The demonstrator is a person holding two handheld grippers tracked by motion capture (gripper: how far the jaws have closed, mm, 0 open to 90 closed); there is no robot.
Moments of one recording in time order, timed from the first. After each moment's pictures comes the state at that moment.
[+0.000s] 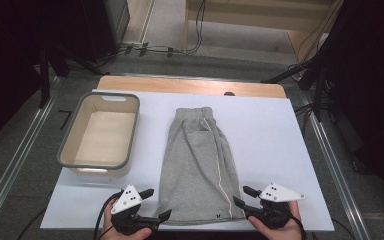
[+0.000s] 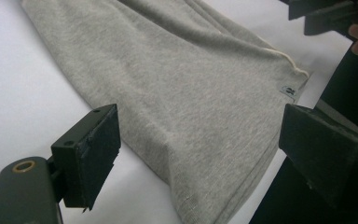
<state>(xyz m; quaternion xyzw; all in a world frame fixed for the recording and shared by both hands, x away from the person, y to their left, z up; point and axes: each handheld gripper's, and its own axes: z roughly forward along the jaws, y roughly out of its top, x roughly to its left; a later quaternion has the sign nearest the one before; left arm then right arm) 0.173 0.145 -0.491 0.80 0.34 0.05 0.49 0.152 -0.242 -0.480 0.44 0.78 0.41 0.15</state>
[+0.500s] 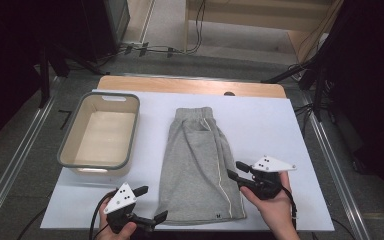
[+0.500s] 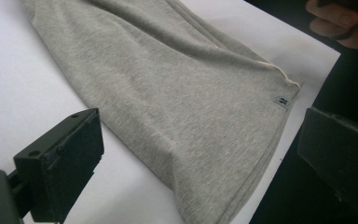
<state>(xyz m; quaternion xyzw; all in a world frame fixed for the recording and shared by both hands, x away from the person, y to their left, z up) 0.174 0.153 -0.486 0.79 0.34 0.05 0.51 0.211 -0.227 -0.456 0.44 0.77 0.43 0.16</state>
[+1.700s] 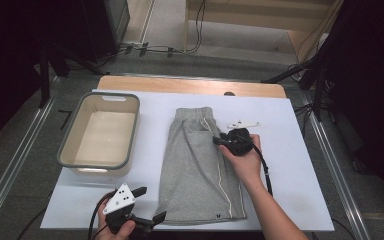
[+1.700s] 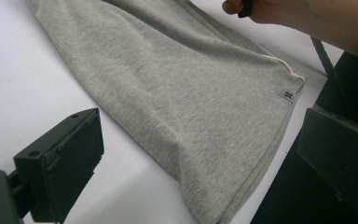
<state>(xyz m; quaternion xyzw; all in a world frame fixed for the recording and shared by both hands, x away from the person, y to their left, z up) 0.173 0.156 -0.490 0.80 0.34 0.05 0.50 0.342 -0.198 -0.494 0.51 0.76 0.37 0.15</state>
